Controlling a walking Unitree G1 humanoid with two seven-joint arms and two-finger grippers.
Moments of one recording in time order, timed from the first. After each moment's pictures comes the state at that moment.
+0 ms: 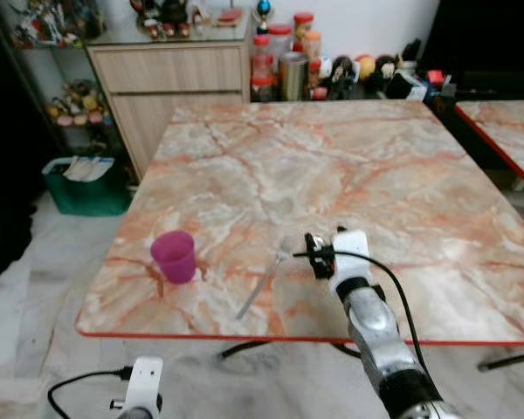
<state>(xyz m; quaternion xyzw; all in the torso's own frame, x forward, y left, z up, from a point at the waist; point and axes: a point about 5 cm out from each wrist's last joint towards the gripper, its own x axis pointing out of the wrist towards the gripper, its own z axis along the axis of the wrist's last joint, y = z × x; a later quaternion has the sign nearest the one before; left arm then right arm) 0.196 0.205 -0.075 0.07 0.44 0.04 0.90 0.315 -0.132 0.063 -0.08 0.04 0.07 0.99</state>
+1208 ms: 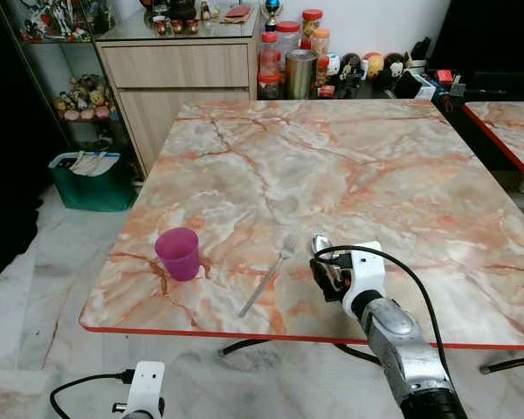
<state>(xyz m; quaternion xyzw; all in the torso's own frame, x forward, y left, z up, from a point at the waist) 0.193 0.202 -0.077 0.06 0.44 0.04 0.89 0.302 -0.147 0.068 0.01 0.17 0.11 0.98</state>
